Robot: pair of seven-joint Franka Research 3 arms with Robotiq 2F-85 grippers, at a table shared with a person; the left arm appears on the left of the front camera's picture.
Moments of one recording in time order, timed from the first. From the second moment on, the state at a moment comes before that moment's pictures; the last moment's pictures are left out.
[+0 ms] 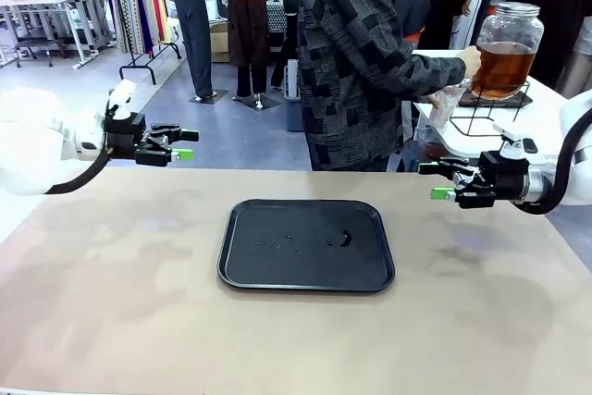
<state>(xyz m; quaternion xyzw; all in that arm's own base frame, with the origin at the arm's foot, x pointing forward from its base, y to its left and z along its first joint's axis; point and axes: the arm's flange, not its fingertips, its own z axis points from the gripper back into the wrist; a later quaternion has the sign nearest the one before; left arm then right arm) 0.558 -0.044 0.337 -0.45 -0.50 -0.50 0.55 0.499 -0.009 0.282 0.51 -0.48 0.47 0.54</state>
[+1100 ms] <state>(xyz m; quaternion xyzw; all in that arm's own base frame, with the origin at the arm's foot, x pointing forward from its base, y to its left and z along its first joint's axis) 0.558 -0.044 0.337 -0.45 -0.50 -0.50 0.55 0.499 -0.009 0.282 0.51 -0.48 0.47 0.54</state>
